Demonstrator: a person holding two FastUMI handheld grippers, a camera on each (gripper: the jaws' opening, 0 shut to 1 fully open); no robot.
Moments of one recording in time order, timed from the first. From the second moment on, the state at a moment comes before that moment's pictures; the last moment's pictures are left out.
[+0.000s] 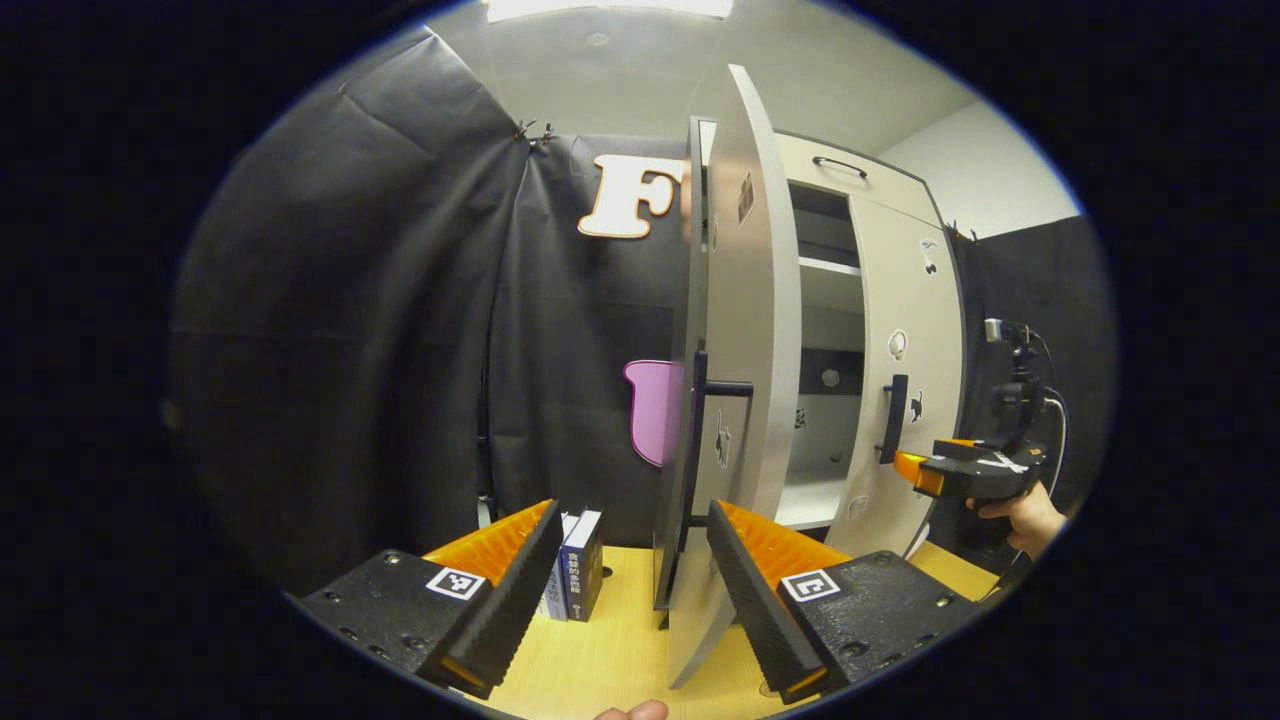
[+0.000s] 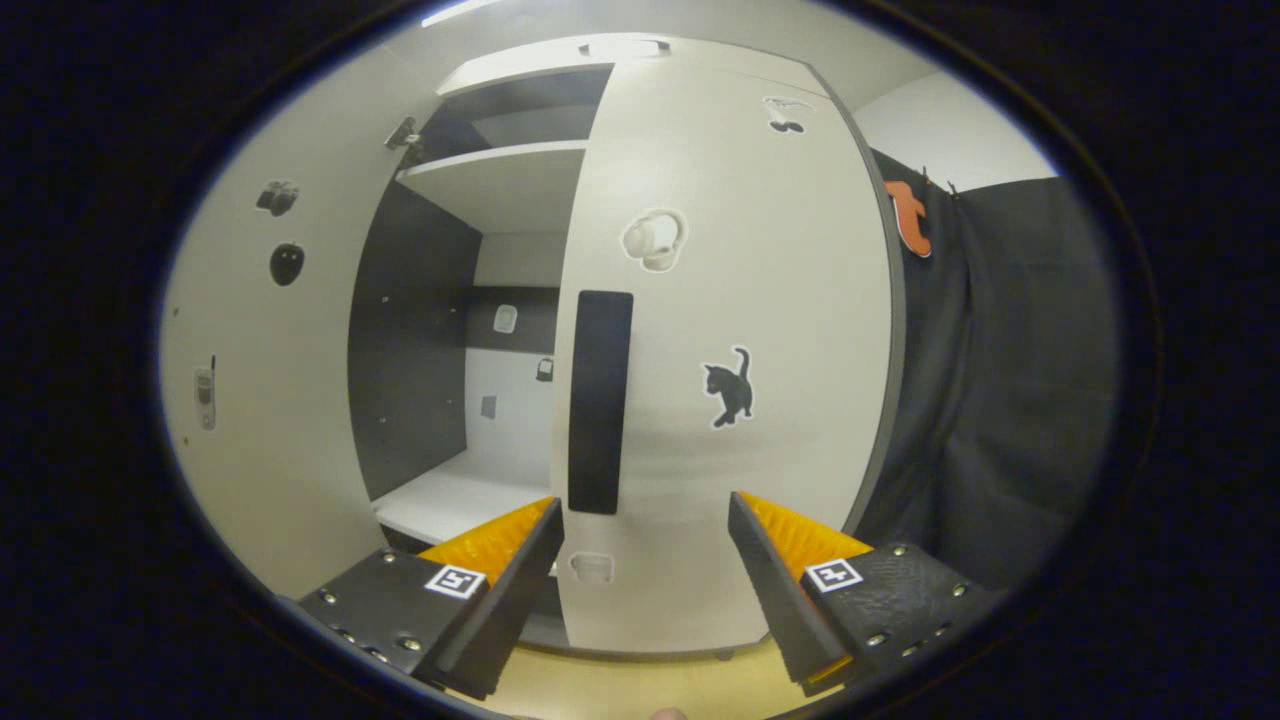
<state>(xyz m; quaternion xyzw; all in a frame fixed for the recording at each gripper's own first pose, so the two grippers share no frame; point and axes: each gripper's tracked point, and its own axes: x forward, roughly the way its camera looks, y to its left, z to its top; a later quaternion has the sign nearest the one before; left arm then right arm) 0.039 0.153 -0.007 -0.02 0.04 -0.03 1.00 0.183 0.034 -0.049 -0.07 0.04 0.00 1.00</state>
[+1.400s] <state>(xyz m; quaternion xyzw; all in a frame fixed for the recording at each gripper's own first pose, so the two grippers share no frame) 0.080 0.033 -0.031 -0.03 0.06 -0.14 0.99 0.072 -0.034 -0.084 -0.03 0.08 -0.01 1.00</state>
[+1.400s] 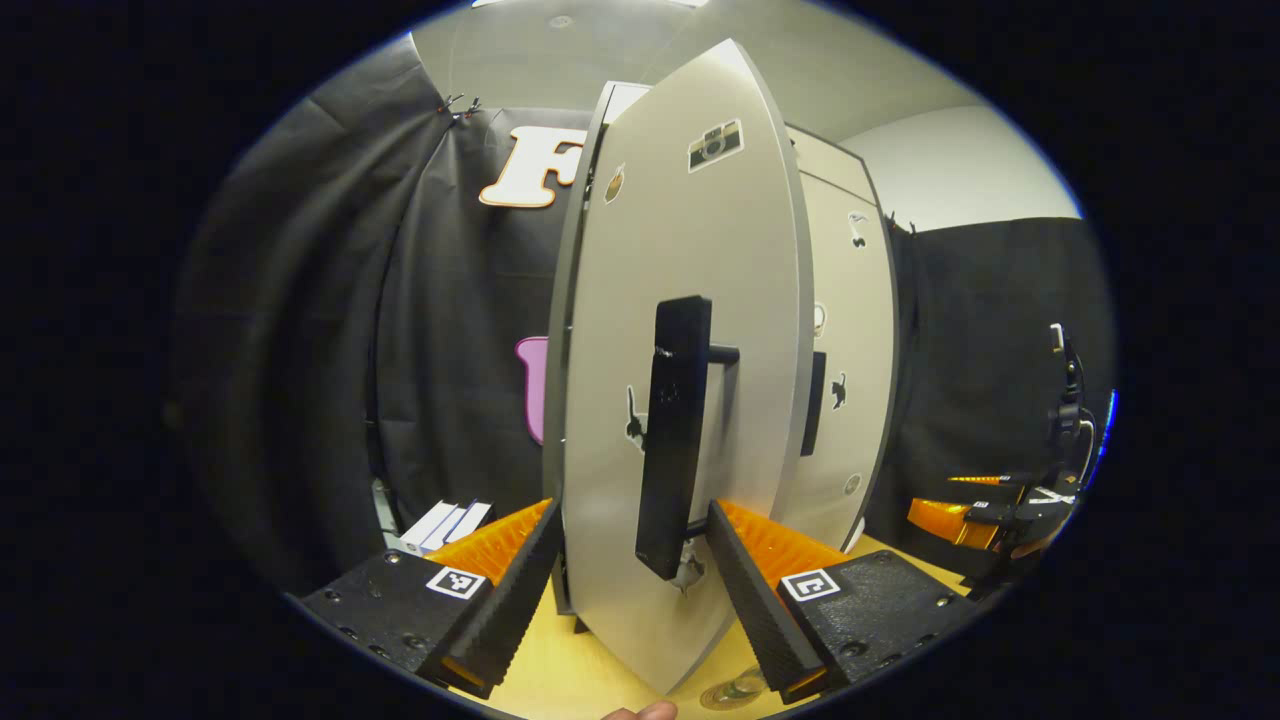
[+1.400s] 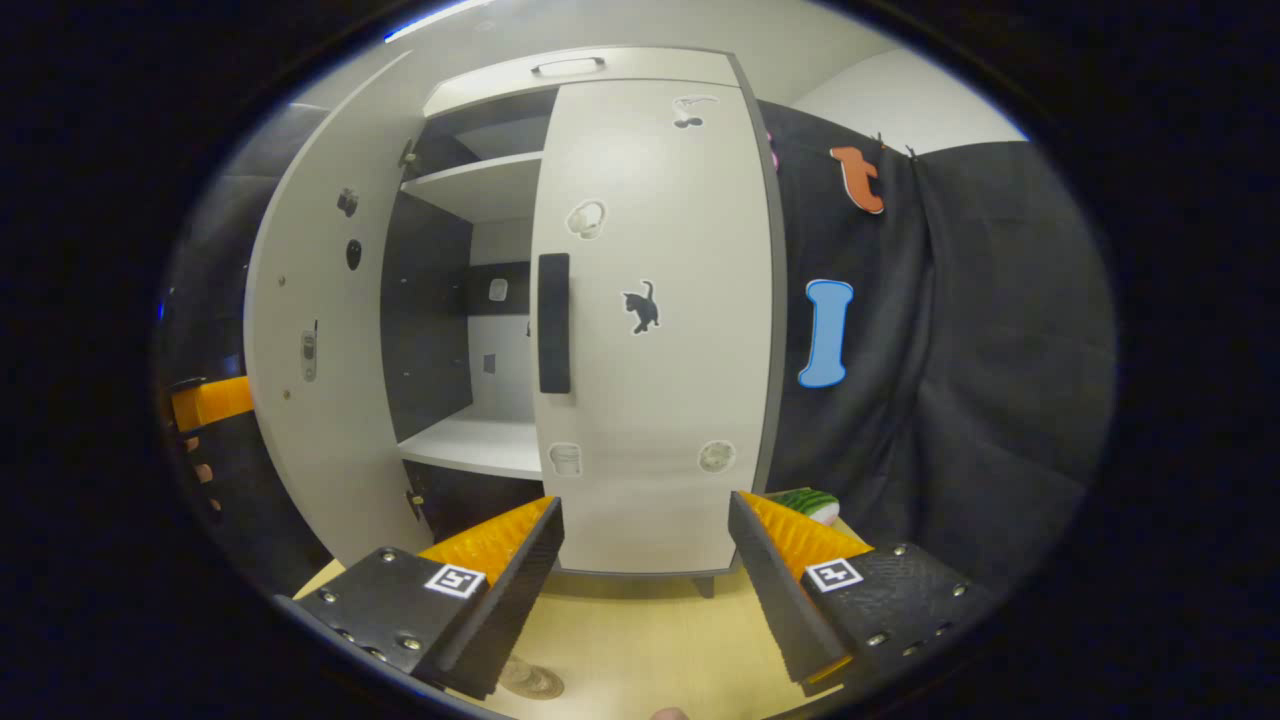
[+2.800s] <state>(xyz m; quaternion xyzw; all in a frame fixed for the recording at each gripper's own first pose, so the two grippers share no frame) 0.195 -0.095 -0.056 0.00 0.07 -0.12 0.99 0.063 -0.090 -0.087 0.00 0.09 -0.03 1.00</state>
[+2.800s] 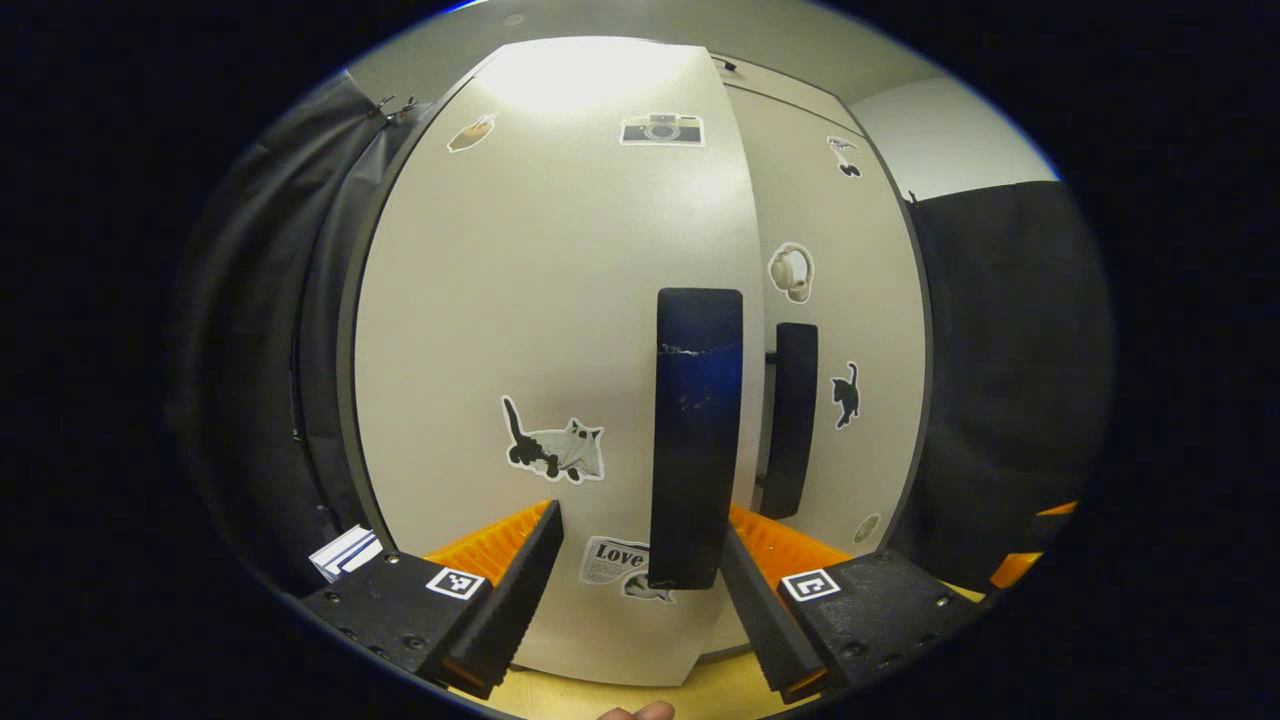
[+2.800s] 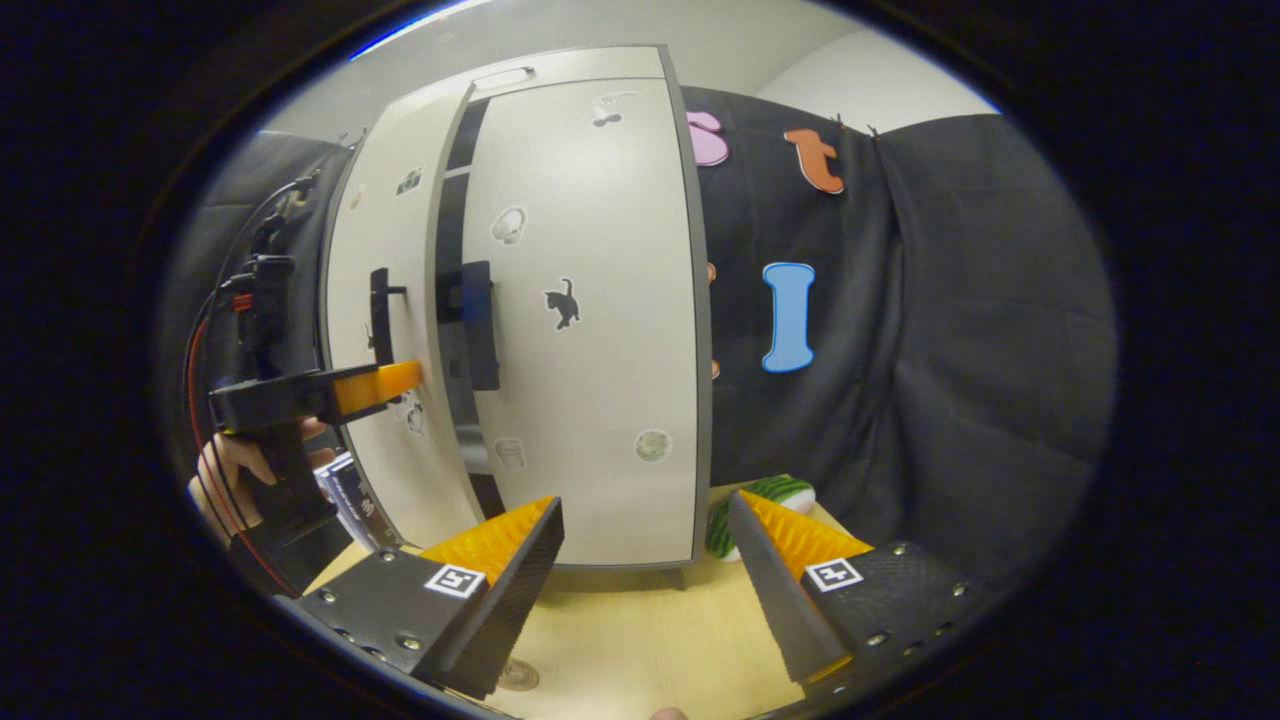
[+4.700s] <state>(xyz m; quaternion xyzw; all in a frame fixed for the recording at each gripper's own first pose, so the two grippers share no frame) -0.014 -0.072 -0.012 -0.02 0.07 -0.08 0.99 0.009 -0.040 -0.005 0.00 0.03 0.00 1.00</state>
